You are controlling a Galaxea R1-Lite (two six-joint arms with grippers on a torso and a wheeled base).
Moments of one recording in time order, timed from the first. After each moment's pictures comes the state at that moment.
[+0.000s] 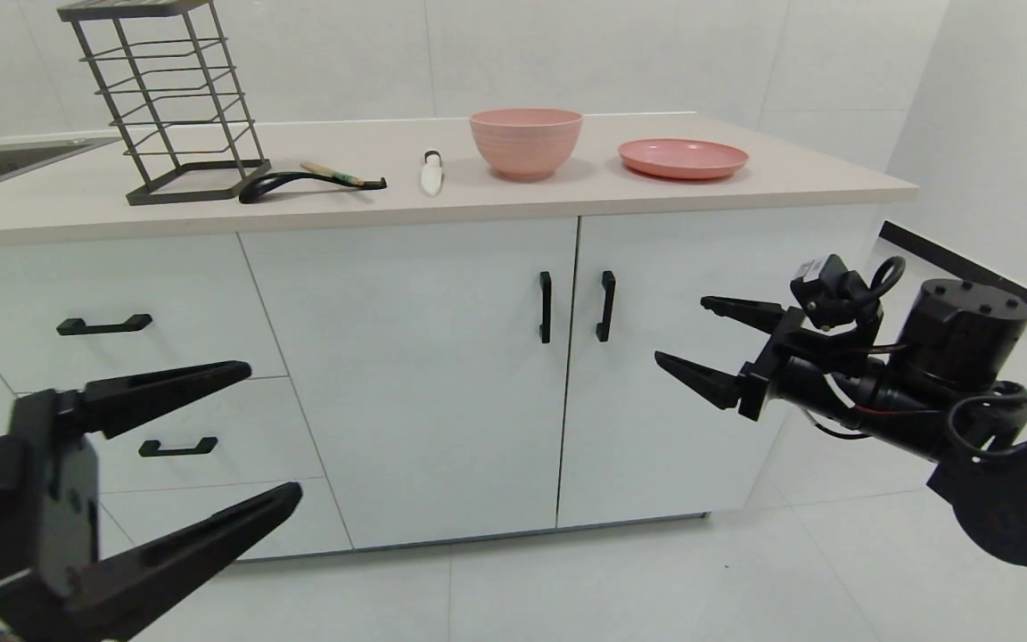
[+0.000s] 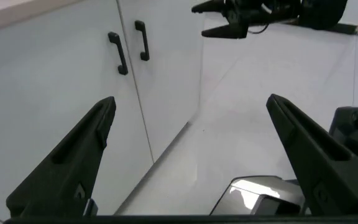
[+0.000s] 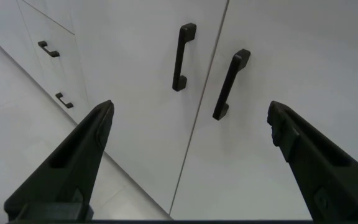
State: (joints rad) left arm -0.43 1.00 -0.41 -0.55 -0.48 0.08; right arm 0.29 1.90 -0.57 -1.26 0.55 -0.17
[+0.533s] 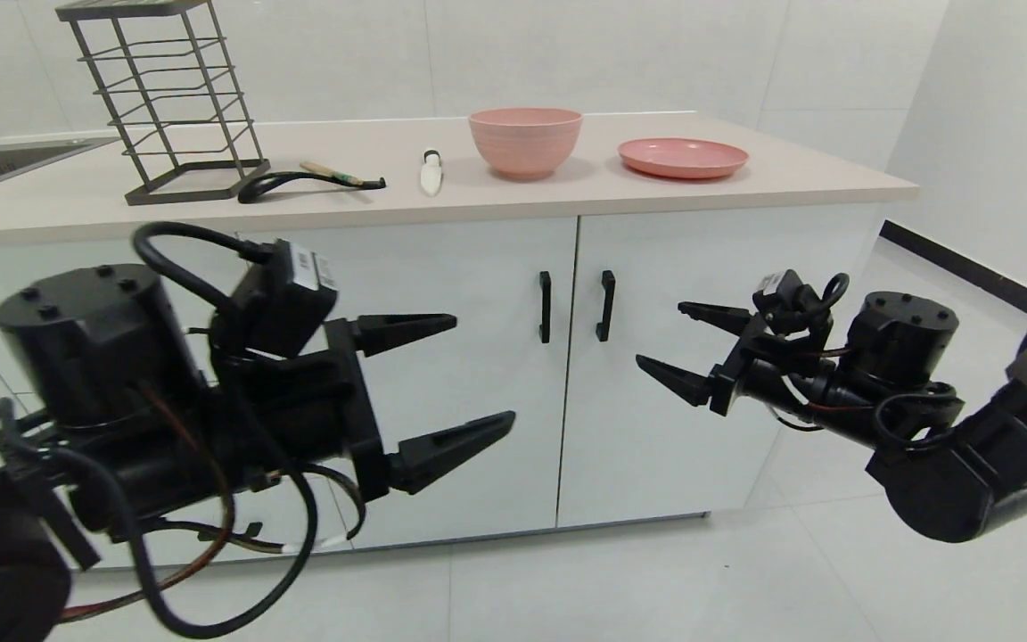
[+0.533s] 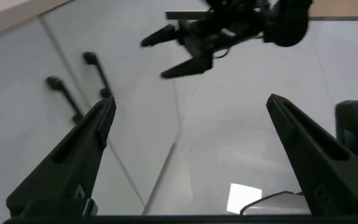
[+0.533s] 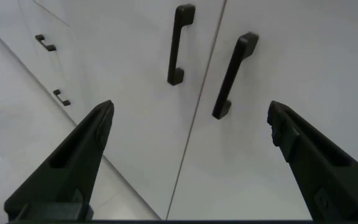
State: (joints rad) left arm -0.57 1.56 -0.56 -0.98 -0.56 0.16; right arm 0.27 2.08 -0.66 -1.38 0.61 -0.17
